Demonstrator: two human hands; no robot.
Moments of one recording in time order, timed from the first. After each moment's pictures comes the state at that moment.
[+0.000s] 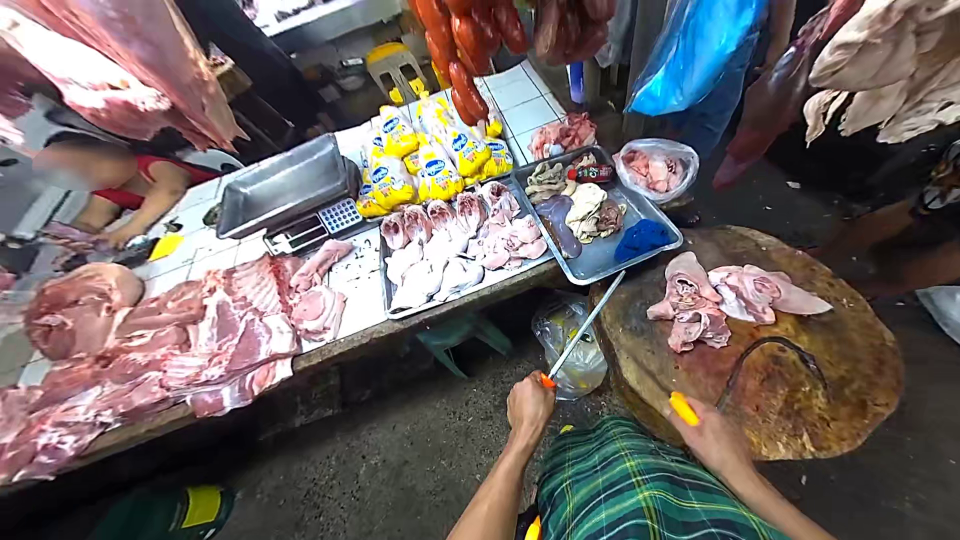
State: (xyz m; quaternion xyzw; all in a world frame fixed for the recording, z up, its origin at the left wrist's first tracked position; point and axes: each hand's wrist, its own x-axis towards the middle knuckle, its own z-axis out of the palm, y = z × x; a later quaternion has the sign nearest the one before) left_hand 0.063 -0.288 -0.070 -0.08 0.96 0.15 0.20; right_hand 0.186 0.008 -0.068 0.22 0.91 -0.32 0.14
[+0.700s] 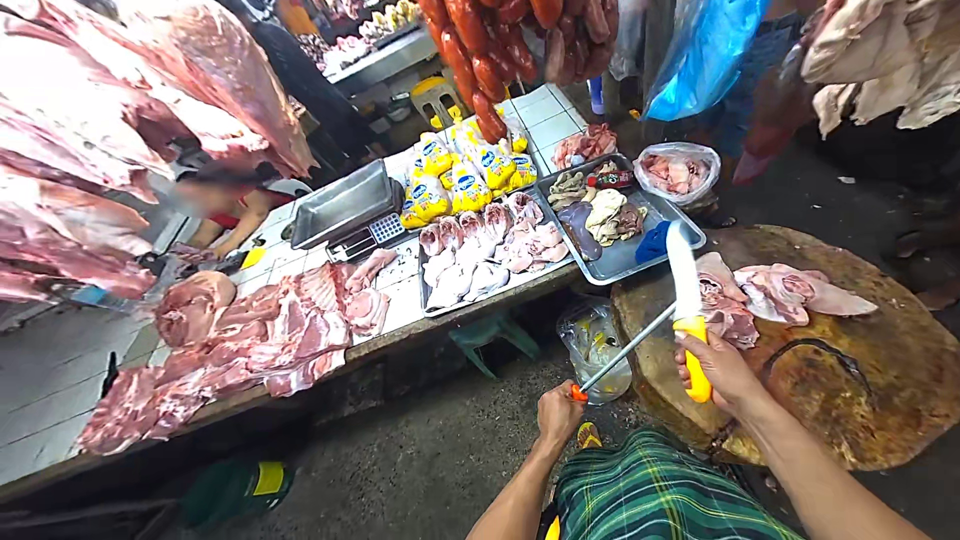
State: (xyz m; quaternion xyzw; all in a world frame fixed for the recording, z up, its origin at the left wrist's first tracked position) left_hand 0.100 -0.292 -0.097 0.00 0.97 0.22 0.13; right_hand 0.105 0.001 -0.002 0.24 0.62 -0.74 0.11
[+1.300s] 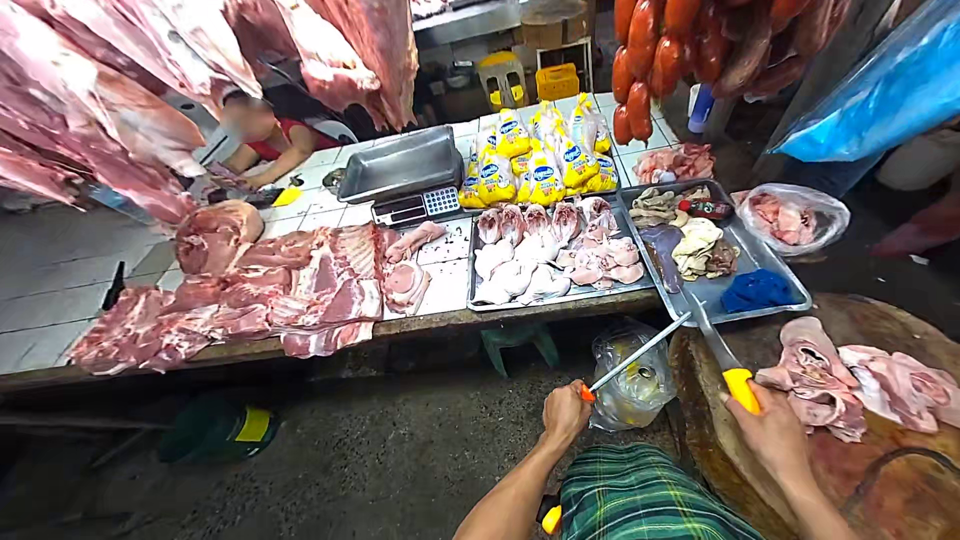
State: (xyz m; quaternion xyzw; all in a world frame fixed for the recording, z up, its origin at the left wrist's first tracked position) left_hand 0.006 -0.391 -0.089 -0.06 0.96 0.22 0.19; right_hand 0.044 -0.063 -0.043 0.20 0.93 -0.31 0.02
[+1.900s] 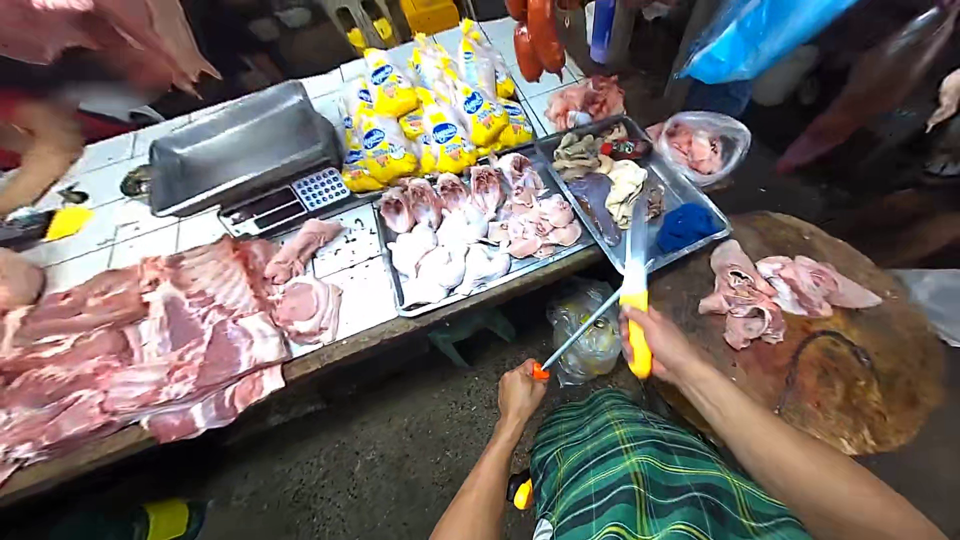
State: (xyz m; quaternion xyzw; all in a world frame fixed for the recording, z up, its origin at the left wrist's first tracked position) left_hand -0.016 -0.436 -0.116 0.03 0.95 0.25 0.17; right_hand -0.021 -0.155 -0.015 0.26 0.56 -0.77 0.16
